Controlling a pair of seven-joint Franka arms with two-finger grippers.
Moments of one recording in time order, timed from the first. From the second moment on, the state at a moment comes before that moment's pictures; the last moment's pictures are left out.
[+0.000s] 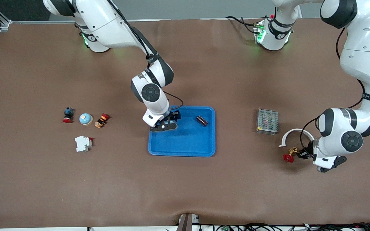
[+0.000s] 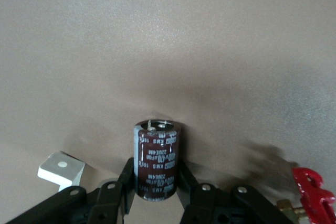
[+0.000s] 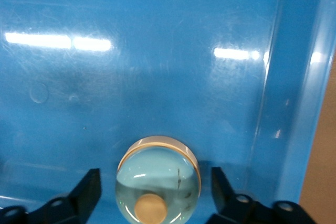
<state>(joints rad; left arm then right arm) 0.25 0.80 -0.23 -1.56 0.31 2.26 -0.58 0.67 0.69 0.00 -1.74 0.12 2.48 0.48</state>
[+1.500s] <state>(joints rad) 0.17 0.68 -0.34 -1.51 0.31 2.23 -0.70 0.39 0.15 -0.03 -1.80 -0.02 1.81 -0.19</state>
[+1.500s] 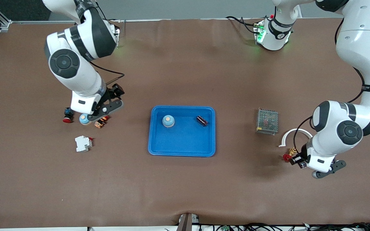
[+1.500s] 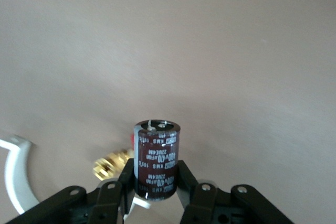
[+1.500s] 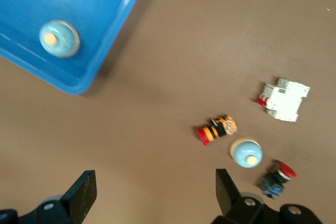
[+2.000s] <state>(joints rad) 0.00 0.68 -0.37 -1.52 0.31 2.21 -1.08 0.14 0.13 -0.03 -2.03 -0.02 2.10 -0.63</state>
